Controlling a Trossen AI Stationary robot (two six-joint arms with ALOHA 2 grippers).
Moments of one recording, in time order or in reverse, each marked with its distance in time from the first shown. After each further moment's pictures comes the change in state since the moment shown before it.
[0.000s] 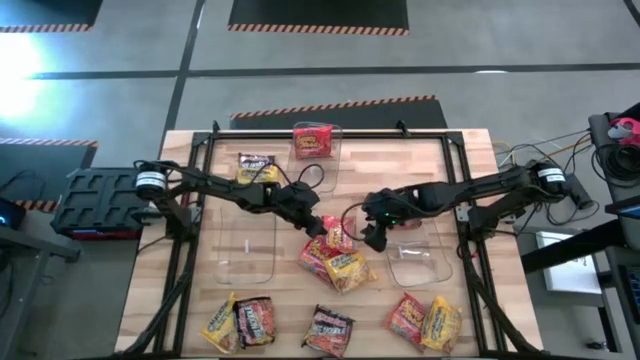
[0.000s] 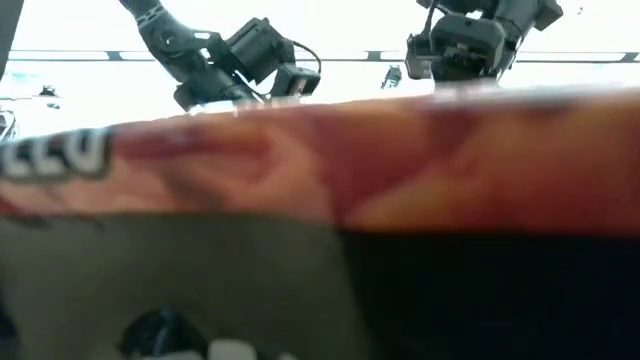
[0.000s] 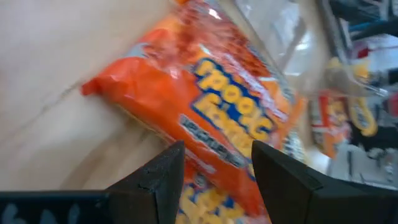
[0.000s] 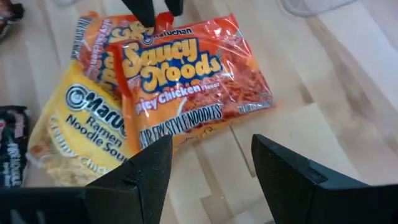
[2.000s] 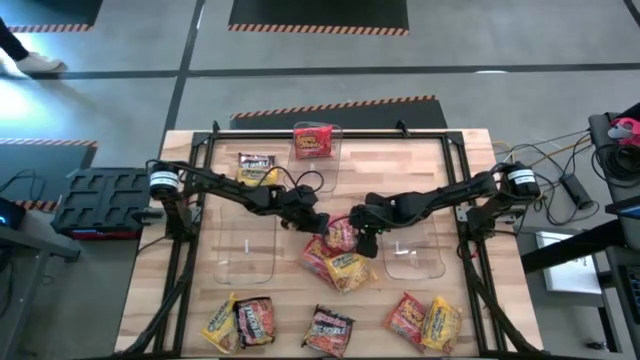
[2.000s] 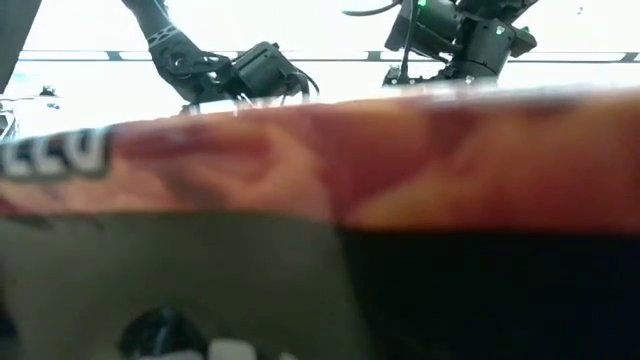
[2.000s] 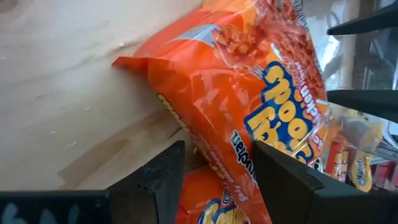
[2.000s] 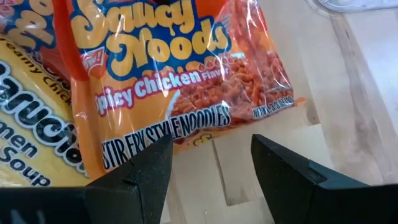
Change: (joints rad) left arm 0.003 0.106 0.003 0.036 -0.007 -0.329; right arm 0.017 0.238 0.058 0.029 0.084 -0.215
